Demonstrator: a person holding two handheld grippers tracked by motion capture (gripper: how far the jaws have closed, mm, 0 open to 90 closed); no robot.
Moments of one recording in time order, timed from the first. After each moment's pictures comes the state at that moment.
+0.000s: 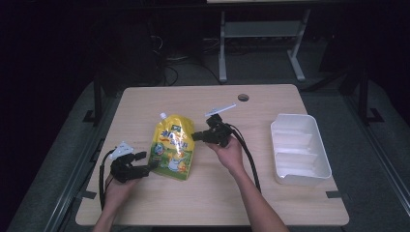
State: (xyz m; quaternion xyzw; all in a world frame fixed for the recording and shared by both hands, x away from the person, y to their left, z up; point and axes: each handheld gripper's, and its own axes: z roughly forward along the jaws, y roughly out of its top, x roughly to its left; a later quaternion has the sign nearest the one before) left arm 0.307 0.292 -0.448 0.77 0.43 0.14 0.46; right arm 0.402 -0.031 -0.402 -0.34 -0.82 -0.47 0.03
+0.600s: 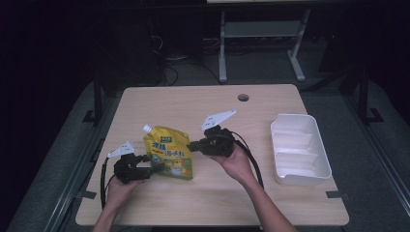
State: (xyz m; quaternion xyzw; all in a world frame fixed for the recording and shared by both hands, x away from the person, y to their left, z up) left arm 0.309 0.287 -0.450 0.77 0.39 0.05 0.51; right arm 0.342 -0.031 -0.356 -0.19 -0.85 -0.48 -0.01
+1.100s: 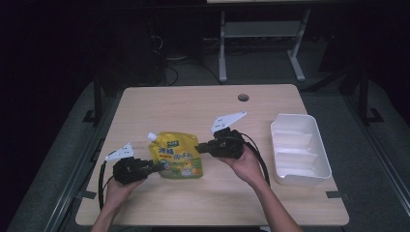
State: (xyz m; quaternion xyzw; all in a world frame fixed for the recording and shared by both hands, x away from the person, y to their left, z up) left arm 0.299 0.284 -0.440 0.79 0.32 0.04 0.52; right arm 0.335 -0.055 -0.354 -0.20 -0.86 -0.48 -0.01
